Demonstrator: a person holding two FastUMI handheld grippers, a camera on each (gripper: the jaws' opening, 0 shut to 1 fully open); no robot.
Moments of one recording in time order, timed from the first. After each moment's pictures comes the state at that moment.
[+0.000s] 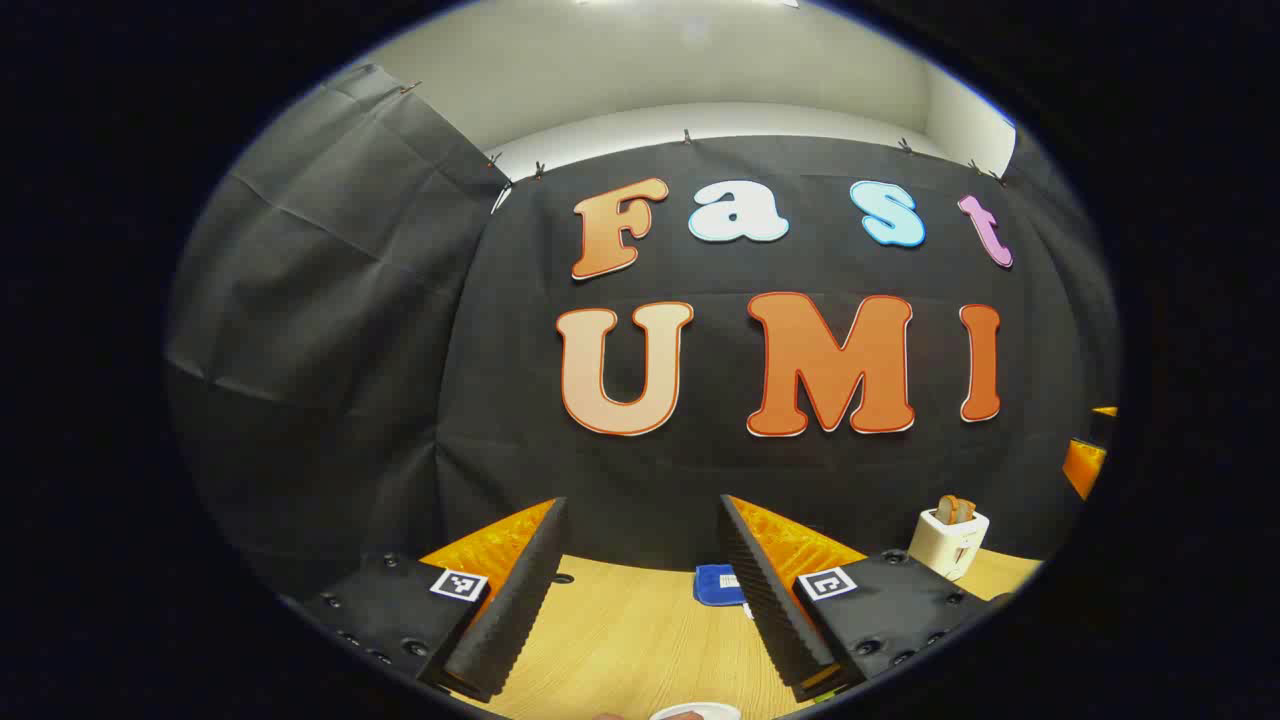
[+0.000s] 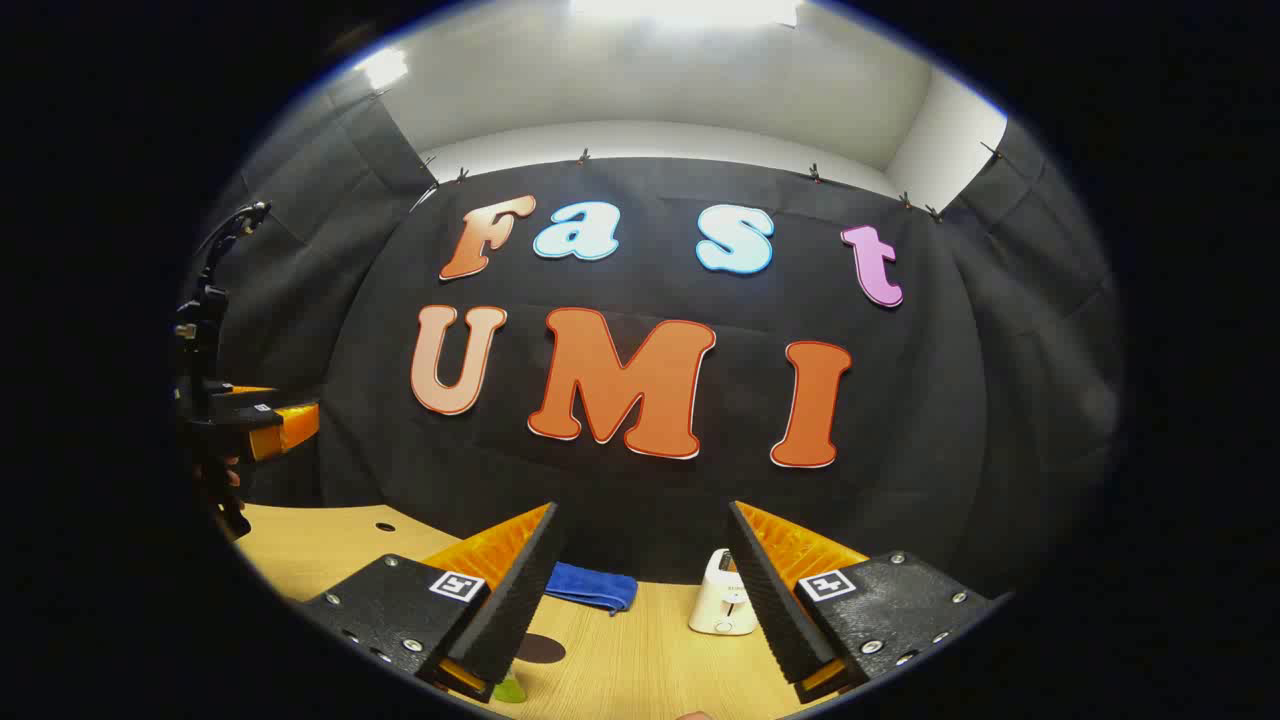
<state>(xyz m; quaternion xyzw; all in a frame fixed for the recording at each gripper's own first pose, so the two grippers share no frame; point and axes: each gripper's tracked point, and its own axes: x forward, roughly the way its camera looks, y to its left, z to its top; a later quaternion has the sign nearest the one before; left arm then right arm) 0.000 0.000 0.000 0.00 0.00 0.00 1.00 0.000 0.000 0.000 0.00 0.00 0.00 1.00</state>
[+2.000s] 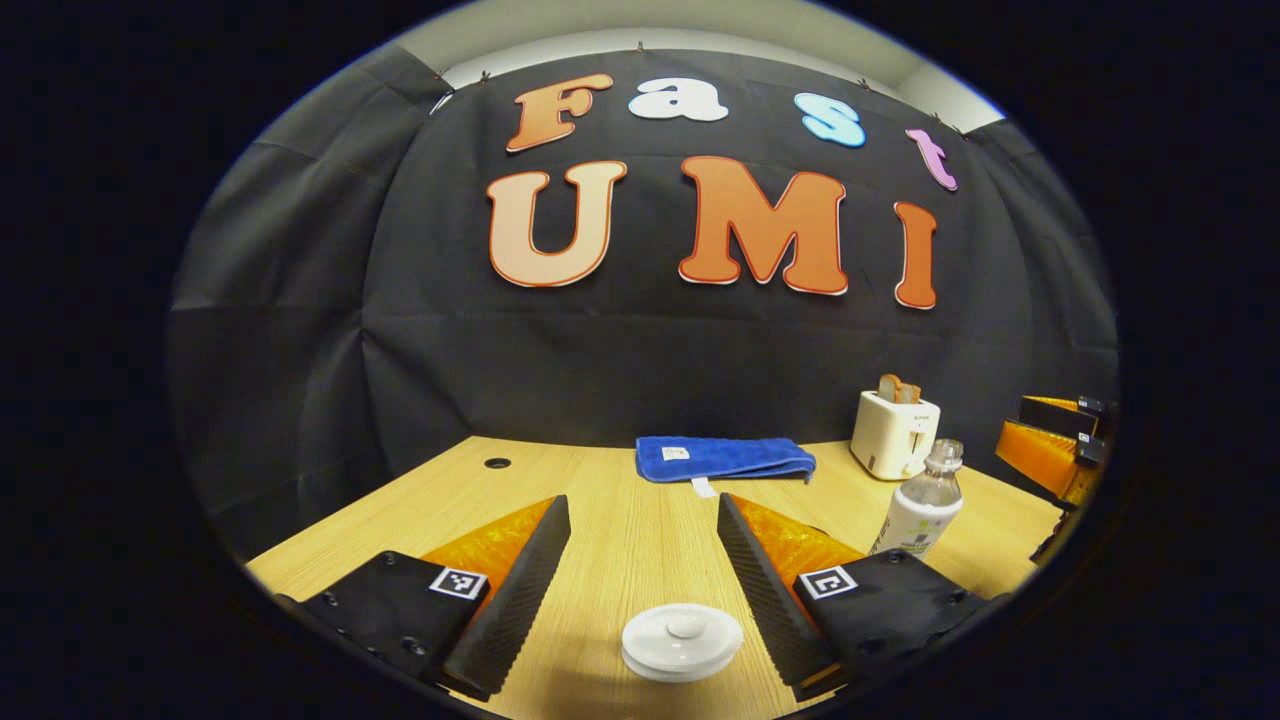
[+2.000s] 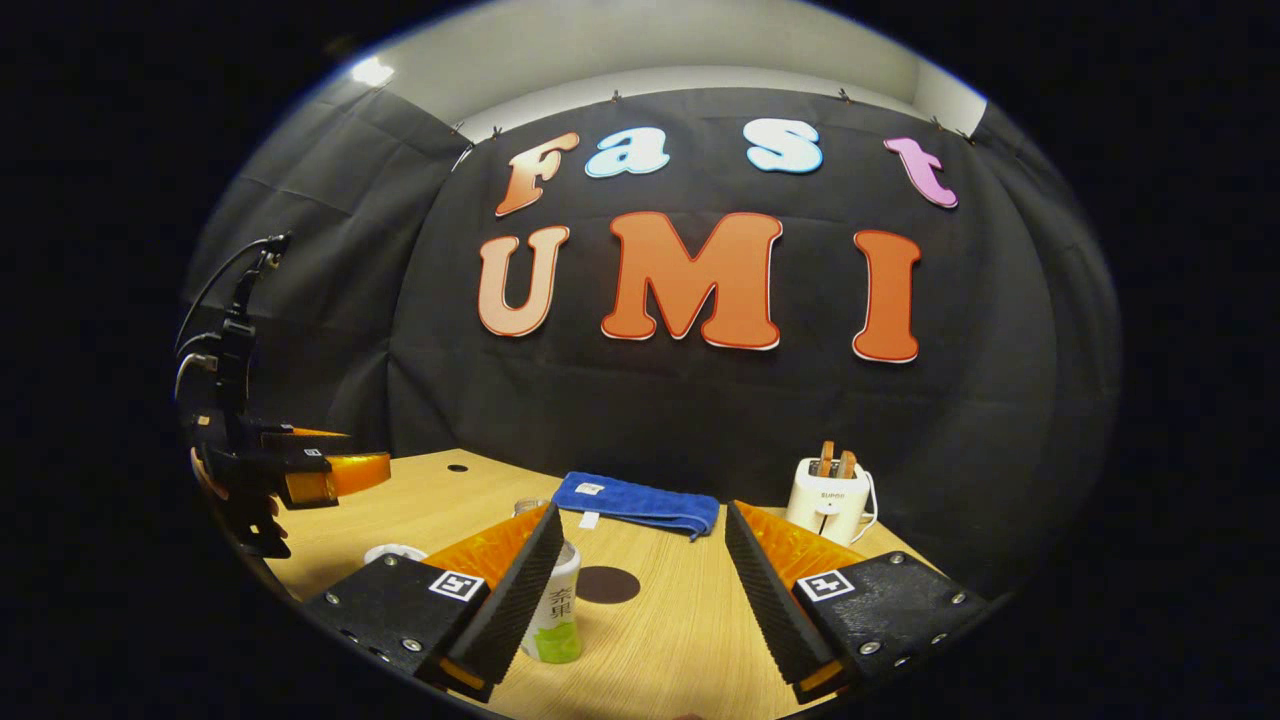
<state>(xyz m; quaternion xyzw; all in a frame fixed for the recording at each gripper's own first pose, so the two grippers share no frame) -0.041 -0.027 -0.169 0.01 0.16 -0.11 0.98 -0.022 0.060 -0.131 0.04 0.11 0.11 0.99</state>
